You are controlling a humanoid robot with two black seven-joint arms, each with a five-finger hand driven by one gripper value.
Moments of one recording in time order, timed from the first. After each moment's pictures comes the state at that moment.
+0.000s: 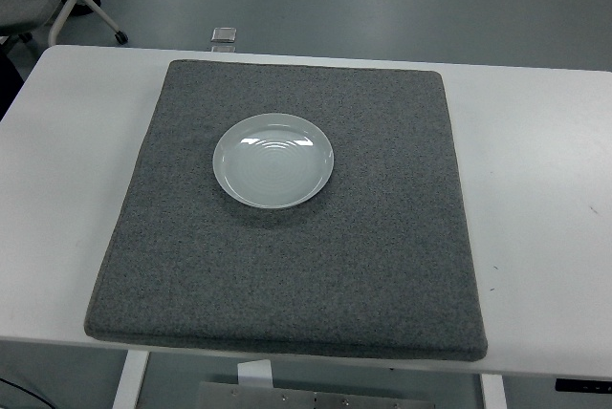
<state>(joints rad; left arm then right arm) -1.69 0.60 0.12 -0.57 0.61 -0.20 -0.41 0.02 0.00 -0.14 0.11 0.04 0.05 -0.06</state>
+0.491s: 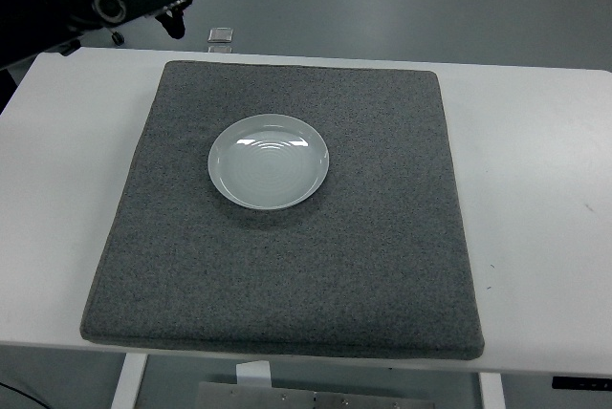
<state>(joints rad) -1.55 0.30 0.12 -0.89 0.62 0.04 -0.40 0.02 0.00 -0.14 0.12 0.04 0.05 -0.06</state>
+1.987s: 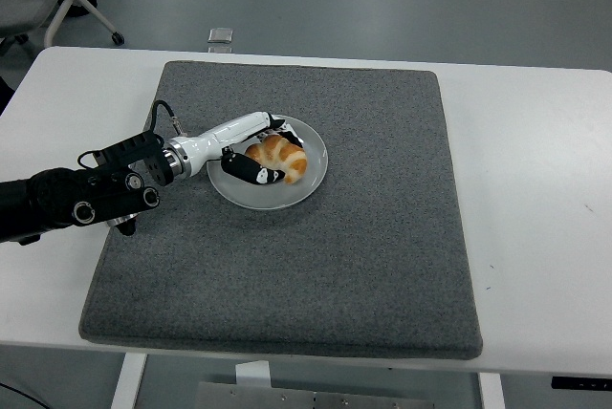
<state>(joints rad) -1.00 0.44 0.11 -0.97 0.82 0.27 -0.45 0.02 0.00 -0.14 0.11 0.04 -0.01 -0.06</state>
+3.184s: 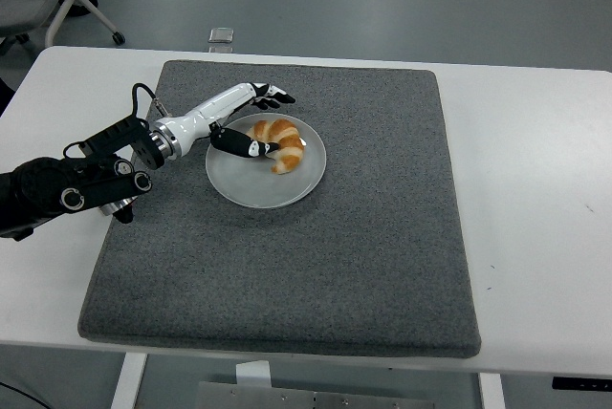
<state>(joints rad) -1.01 0.48 -0.01 -1.00 0.78 0.30 -0.44 0.02 0.00 -0.14 0.11 0.04 -0.03 -0.06</state>
